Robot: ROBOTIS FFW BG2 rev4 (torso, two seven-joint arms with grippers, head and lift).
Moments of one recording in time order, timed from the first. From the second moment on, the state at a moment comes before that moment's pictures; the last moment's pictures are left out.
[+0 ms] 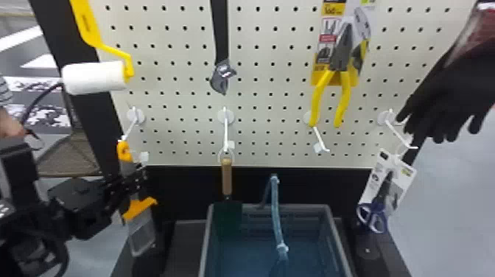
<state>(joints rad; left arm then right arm) 0.23 0.18 0.27 -2.33 0.25 0.70 -0.64 1.04 0.00 0.16 -2.23 -0.09 -0.18 -0.12</state>
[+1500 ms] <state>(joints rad) 0.41 0.15 -0.02 -2.01 0.93 0.13 -0.38 1.03 0.00 0.16 -2.22 -0.10 -0.17 -0.11</state>
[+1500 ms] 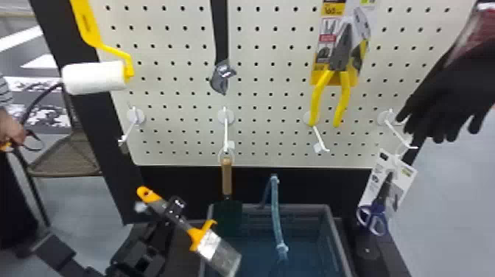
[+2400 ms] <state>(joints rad) 0.27 0.13 -0.25 -1.74 1.00 -0.15 -0.38 1.03 0.00 0.16 -2.22 -0.11 -0.17 -0.11</state>
